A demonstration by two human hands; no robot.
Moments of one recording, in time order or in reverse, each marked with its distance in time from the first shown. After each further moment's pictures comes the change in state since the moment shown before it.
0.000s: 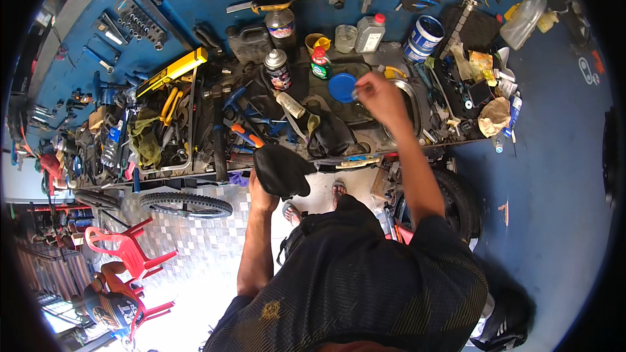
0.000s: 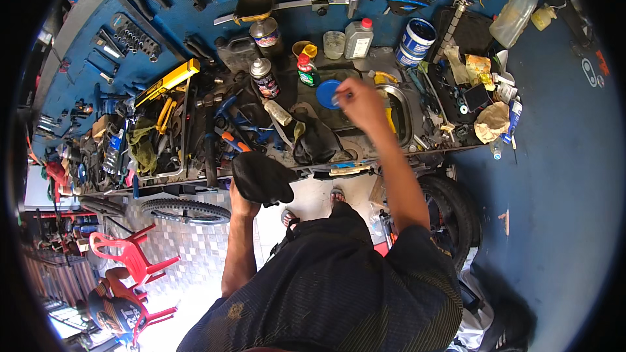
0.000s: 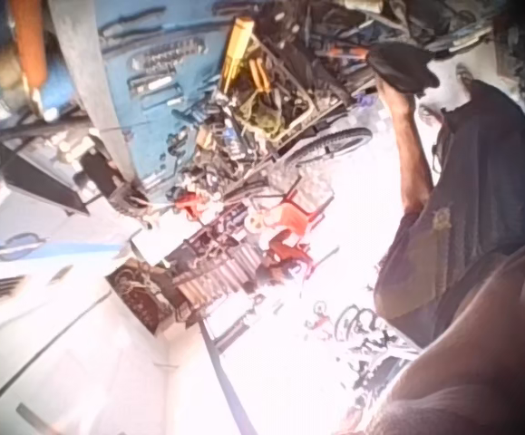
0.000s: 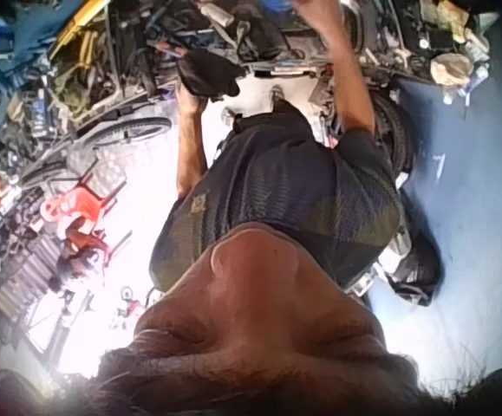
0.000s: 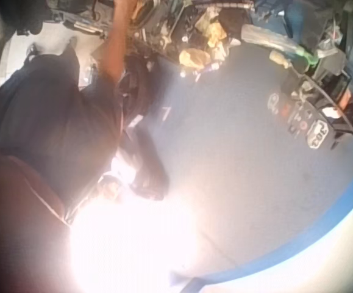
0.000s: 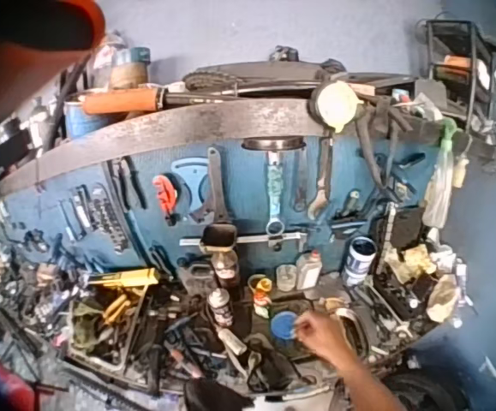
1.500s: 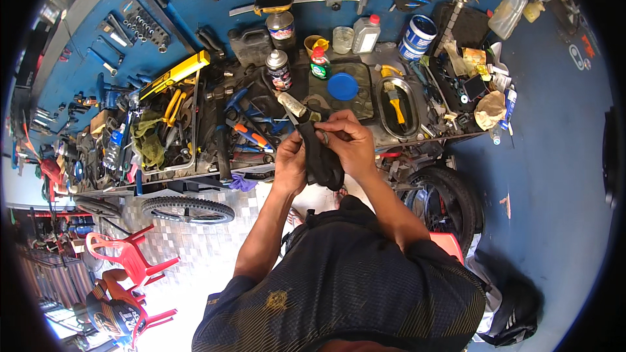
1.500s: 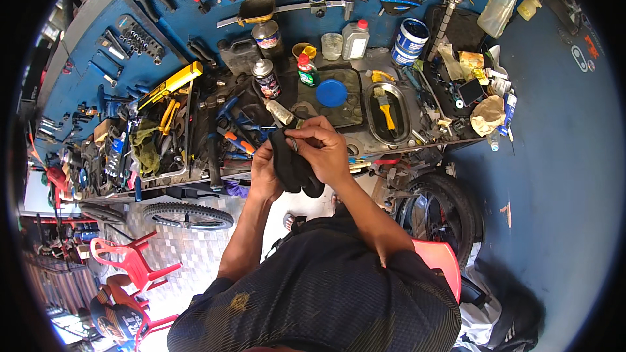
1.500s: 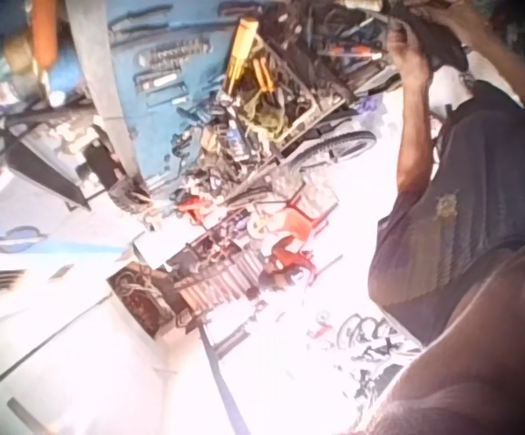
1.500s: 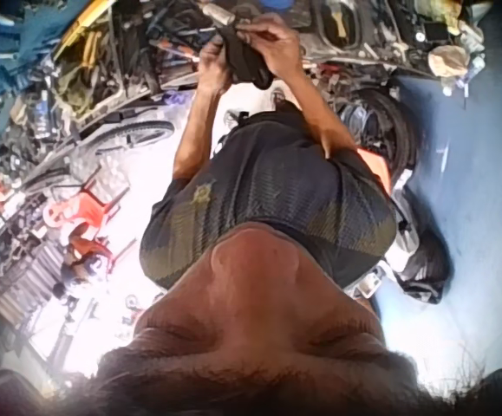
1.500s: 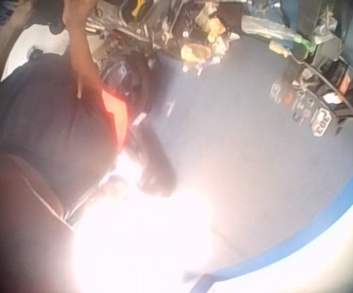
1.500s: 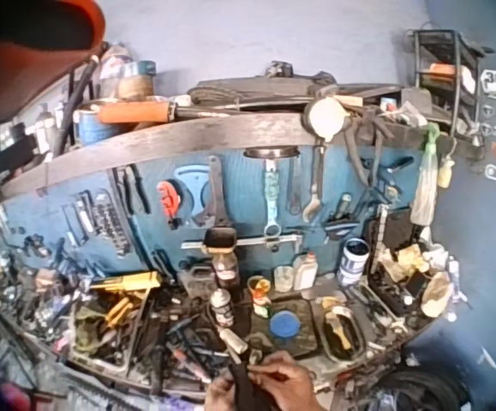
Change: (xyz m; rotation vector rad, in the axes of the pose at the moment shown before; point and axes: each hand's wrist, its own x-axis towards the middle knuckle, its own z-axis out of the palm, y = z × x) left_hand 0.018 0.003 0.072 0.033 -0.441 0.029; right_hand -0.111 -0.115 0.061 0.915 0.124 -0.159
